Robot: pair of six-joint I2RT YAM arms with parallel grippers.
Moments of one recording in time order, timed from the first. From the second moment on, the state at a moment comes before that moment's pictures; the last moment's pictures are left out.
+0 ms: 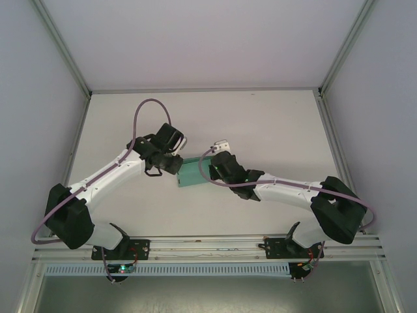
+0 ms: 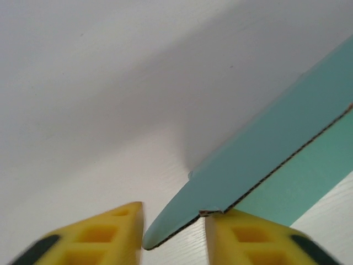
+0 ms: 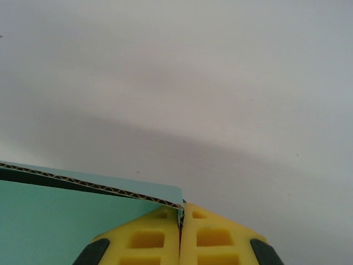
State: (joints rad) left arm -0.57 1.42 1.14 -0.85 -0.03 -0.12; right arm 0.89 1.46 0.77 0.01 0.40 0.40
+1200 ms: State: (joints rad) left arm -0.56 1.41 1.04 -0.73 0.09 -0.70; right arm 0.99 1.47 0.75 0.00 0.56 0.51
